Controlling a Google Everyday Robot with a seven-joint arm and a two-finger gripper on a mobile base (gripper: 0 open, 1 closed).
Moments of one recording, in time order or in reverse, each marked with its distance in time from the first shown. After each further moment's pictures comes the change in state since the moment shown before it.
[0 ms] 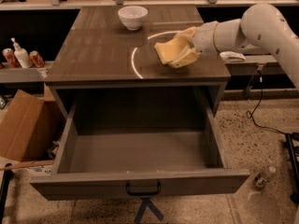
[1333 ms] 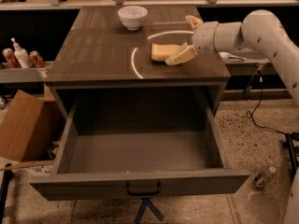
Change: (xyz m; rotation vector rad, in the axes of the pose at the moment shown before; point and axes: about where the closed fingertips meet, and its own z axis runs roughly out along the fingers) arm -0.006 -0.016 0.014 0.026 -0.144 0.138
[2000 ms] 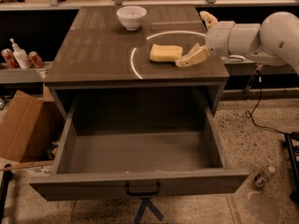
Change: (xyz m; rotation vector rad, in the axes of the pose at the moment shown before) arm -0.012 0.003 -0.045 0.081 -0.001 -0.030
